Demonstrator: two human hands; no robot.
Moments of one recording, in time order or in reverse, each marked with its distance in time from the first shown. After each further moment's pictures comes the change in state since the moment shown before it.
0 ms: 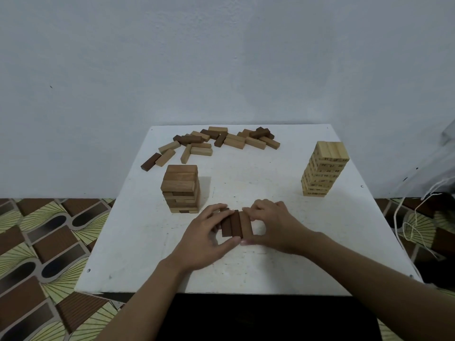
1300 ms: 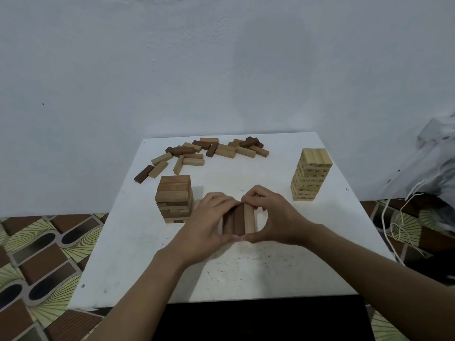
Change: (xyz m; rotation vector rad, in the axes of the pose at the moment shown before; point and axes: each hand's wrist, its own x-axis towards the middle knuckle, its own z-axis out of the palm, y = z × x) left_hand 0.033 0.059 -0.035 0.207 -0.137 0.177; right_hand -0.002 -0.012 -0.044 0.281 0.204 -0.105
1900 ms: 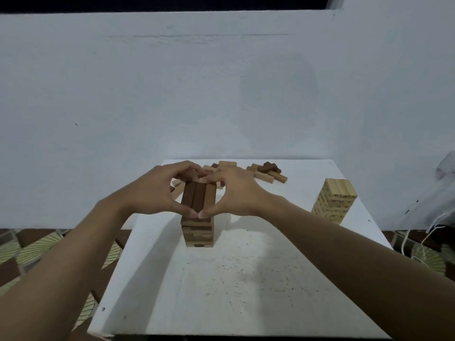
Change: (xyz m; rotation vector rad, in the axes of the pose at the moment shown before) left_hand 0.026 -0.051 -0.173 -0.024 -0.092 -0.185; right_hand 0.136 -0.104 -0.012 -0.065 -0.042 0.060
